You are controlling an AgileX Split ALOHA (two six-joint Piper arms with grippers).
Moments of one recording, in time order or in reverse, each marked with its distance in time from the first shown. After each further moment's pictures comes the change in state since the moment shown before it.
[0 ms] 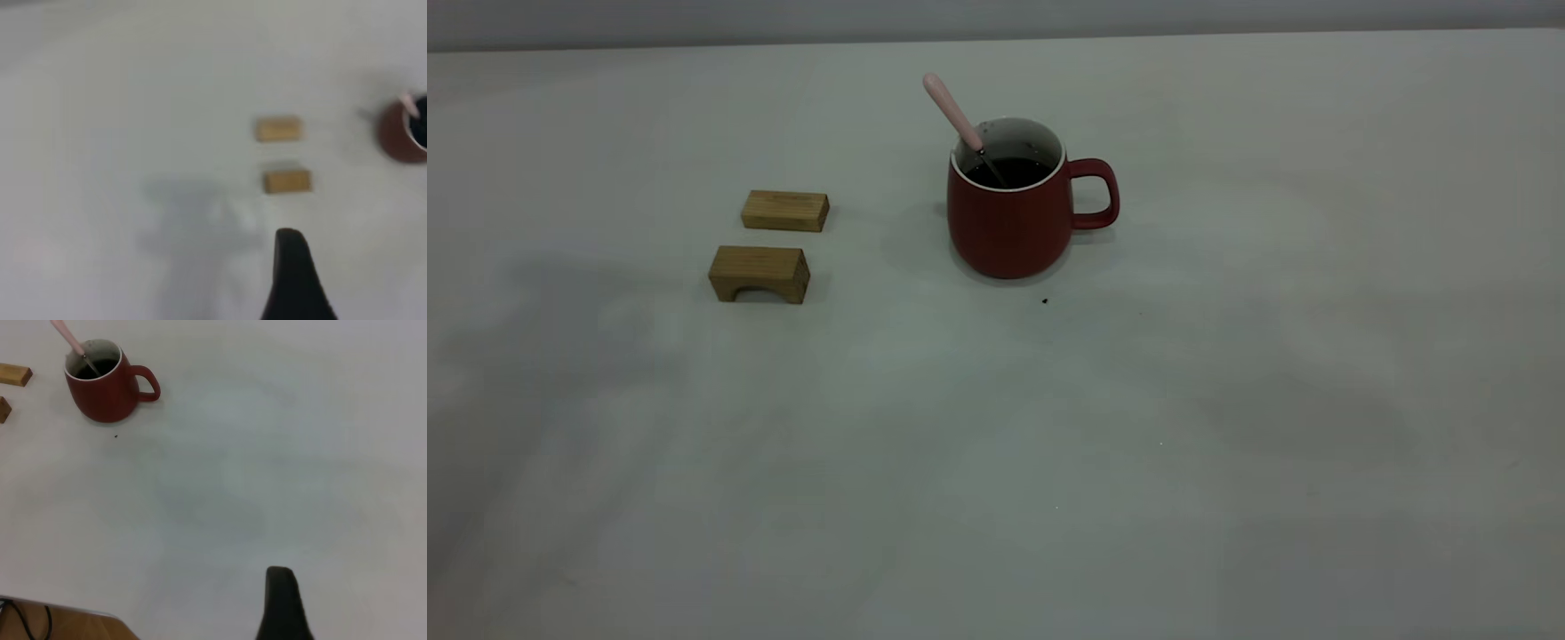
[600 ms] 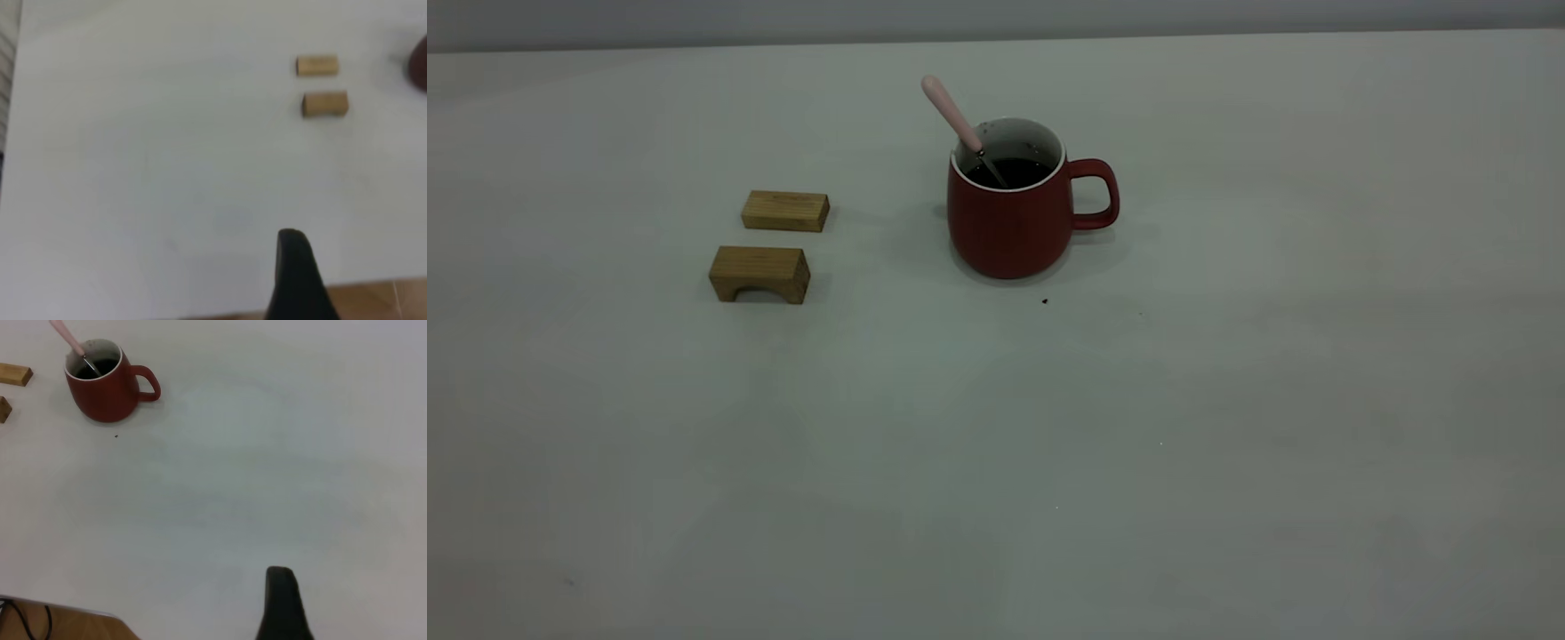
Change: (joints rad) left arm 0.000 -0.985 0.814 0.058 -0.005 -0.018; right arm 0.000 0.000 0.000 0.000 0.000 0.000
